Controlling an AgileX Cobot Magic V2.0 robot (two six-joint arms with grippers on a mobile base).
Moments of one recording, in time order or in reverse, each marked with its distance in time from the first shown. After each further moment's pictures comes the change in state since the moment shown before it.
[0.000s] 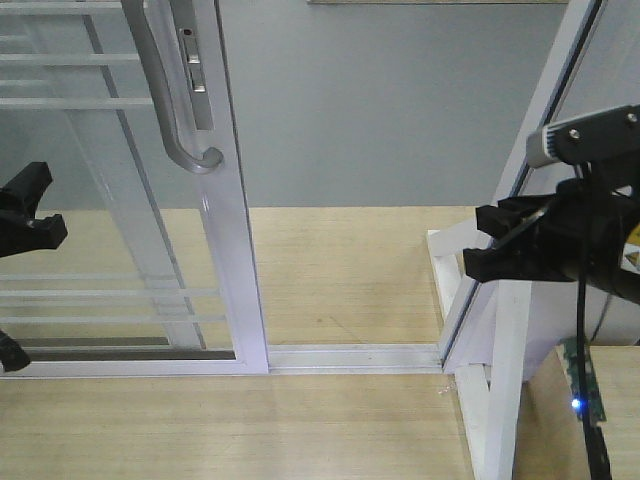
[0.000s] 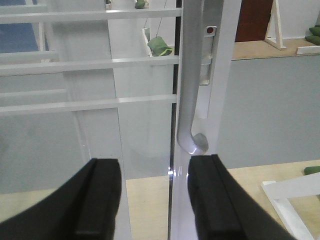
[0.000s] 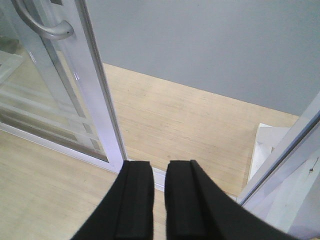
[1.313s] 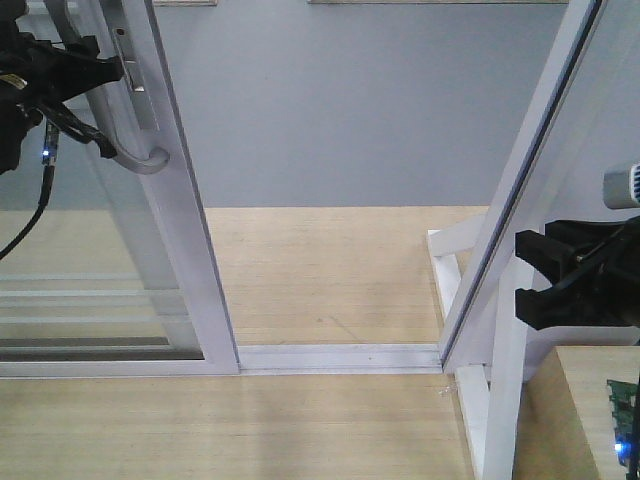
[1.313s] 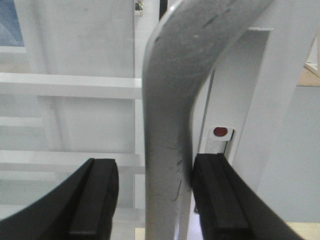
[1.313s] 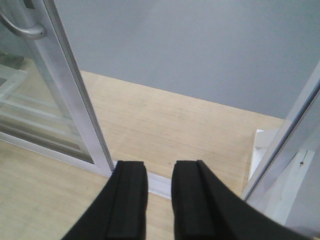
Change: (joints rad) left arm 0.071 0.747 -0.670 -0.091 -0.119 0.014; right arm 0.000 -0.201 0.069 0.000 0.085 0.011
